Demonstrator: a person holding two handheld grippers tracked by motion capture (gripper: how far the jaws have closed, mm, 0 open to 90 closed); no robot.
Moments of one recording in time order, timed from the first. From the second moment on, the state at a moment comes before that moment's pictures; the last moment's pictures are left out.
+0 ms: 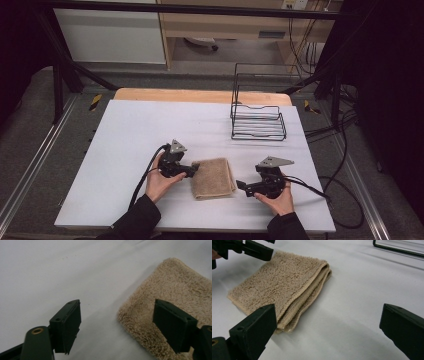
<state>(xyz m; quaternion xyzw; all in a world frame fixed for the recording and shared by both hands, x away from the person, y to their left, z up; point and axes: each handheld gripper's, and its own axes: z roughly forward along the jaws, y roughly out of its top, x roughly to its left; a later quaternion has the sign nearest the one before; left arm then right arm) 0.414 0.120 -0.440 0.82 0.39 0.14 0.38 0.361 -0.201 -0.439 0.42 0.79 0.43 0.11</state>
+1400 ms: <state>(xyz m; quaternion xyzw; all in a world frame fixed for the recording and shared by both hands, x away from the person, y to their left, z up) 0.414 0.112 -0.450 0.82 0.42 0.09 0.38 0.377 -0.191 -0.438 0.44 0.78 0.43 0.10</state>
